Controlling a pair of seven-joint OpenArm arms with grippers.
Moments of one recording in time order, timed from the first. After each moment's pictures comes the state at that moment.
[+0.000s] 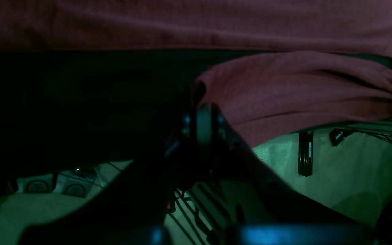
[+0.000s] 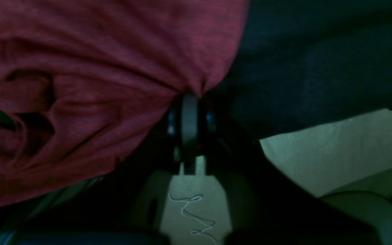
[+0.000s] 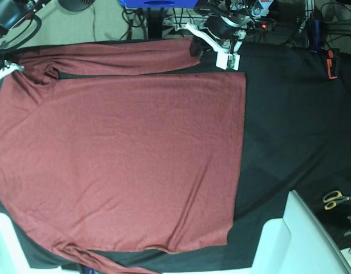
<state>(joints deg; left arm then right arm) 33.3 -18.3 21.8 97.0 -33.6 8.5 17.7 -2.7 6.0 59.8 71.9 -0.2 39.9 -61.3</state>
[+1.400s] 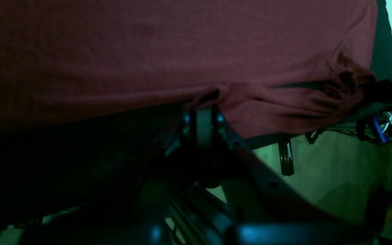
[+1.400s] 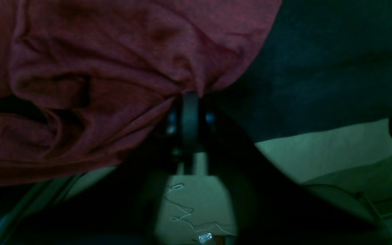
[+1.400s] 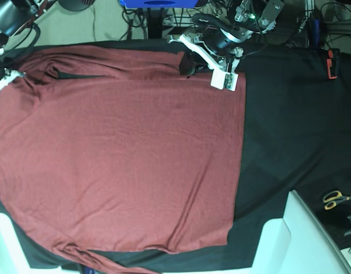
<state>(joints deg) 31.0 -18.6 21.6 109.7 -33.6 8.7 27.3 -1.1 5.4 55.4 77.8 -0.6 40.2 -68.9</state>
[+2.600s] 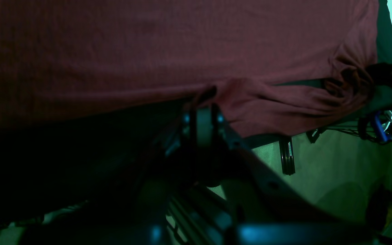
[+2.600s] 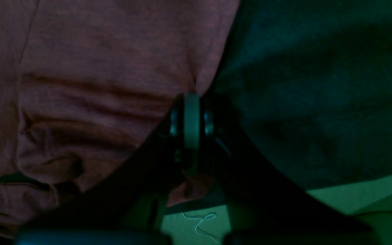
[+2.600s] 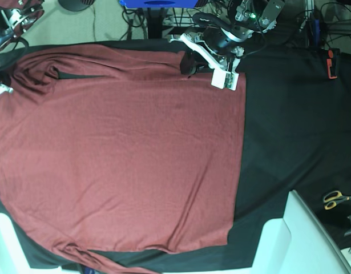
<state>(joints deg) 31.1 -19.0 21.6 109.8 -33.6 8.7 27.3 5.9 13.1 60.2 58.0 -1.1 39.3 -57.9</state>
